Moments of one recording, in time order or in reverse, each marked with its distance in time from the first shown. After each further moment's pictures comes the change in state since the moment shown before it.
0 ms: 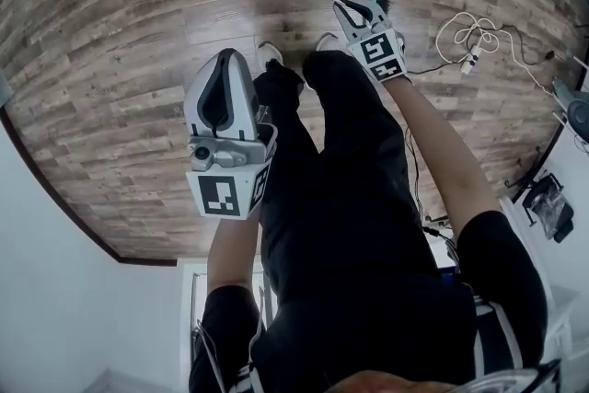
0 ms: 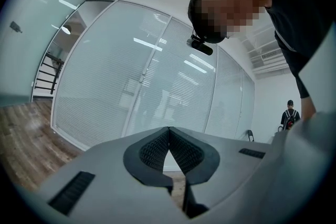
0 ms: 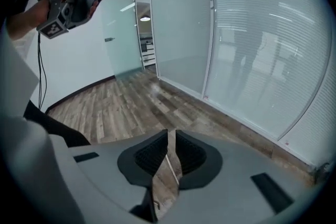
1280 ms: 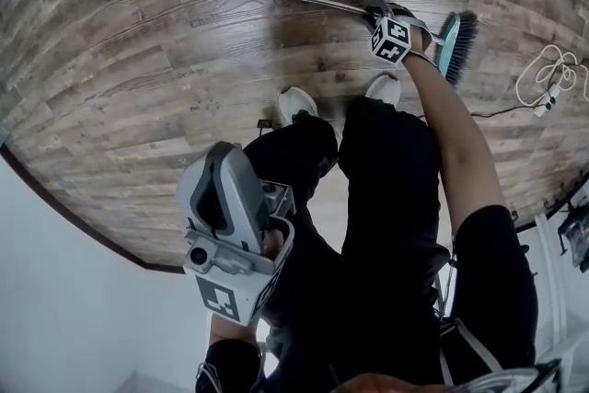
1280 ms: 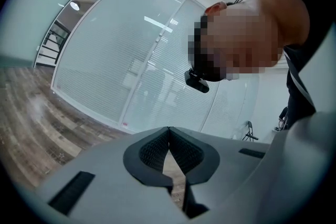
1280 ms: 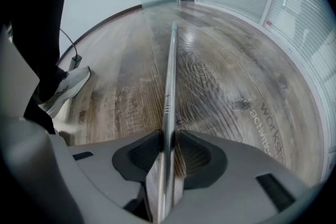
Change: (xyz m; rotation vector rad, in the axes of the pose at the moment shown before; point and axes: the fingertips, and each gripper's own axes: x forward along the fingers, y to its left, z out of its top) left arm 0.071 0.105 -0.311 -0.112 0.152 -0.019; right arm 0.382 -0.015 -0.445 -0.380 0.524 0.275
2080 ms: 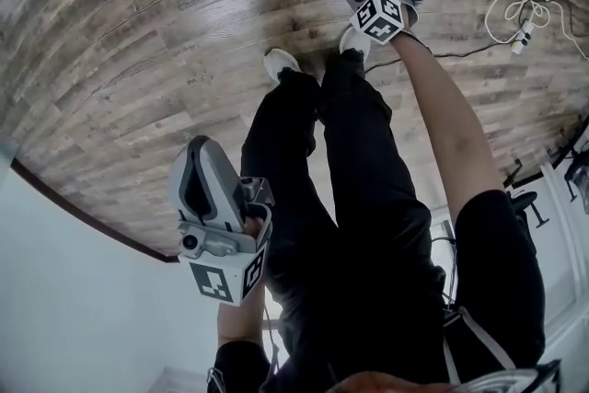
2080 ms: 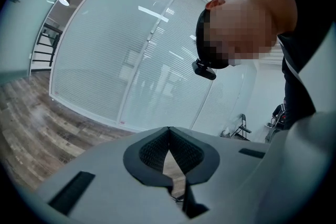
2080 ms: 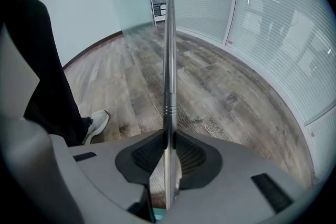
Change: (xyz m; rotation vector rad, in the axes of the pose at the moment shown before) left arm -0.049 -0.056 0.092 0.029 0.141 -0.010; right arm -0.192 -0.002 0.041 0.237 -0.146 -0.106
